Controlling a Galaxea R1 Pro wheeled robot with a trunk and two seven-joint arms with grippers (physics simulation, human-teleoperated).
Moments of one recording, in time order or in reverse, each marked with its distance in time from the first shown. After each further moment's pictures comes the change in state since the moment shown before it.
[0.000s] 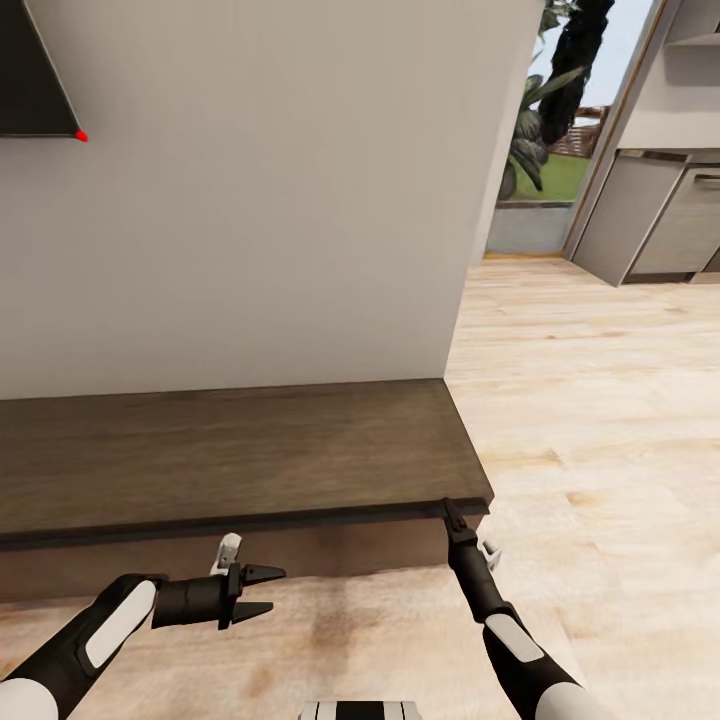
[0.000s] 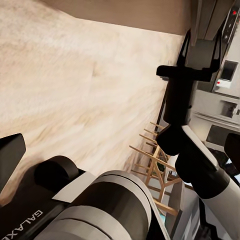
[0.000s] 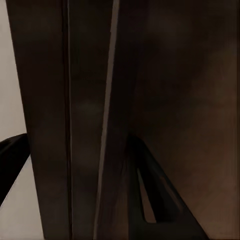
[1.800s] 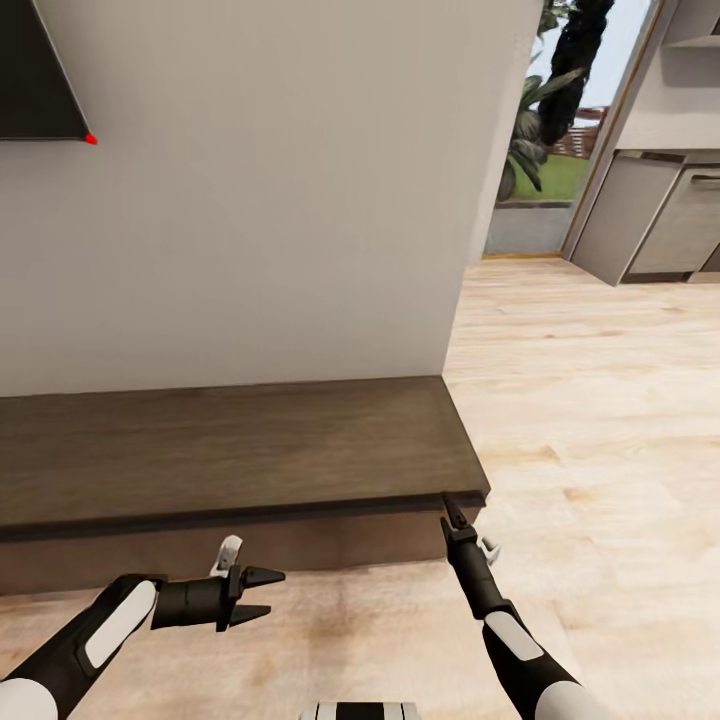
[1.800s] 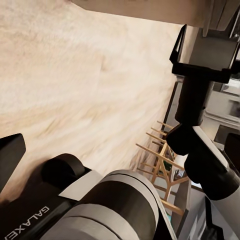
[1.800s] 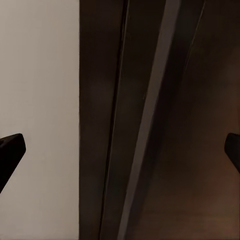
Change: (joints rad) left arm 0.000 0.001 -0.002 -0.001 0.000 0.002 0.034; right arm 0.000 0.000 0.003 -0.012 0.011 0.005 0.052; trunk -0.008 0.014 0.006
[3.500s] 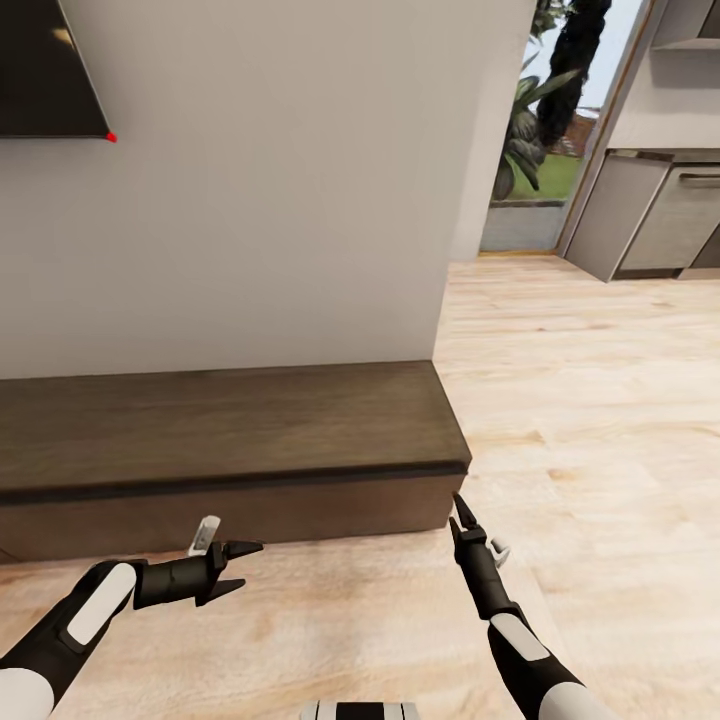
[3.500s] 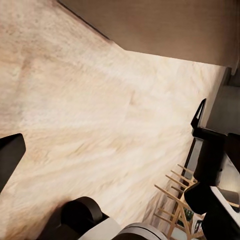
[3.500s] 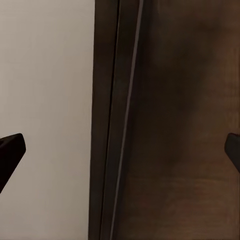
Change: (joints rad) left arm -0.016 -0.014 0.230 0.003 0.008 -0.002 0.243; right arm 0.000 -0.007 -0.044 0.008 -0.019 -0.004 0.018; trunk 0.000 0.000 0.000
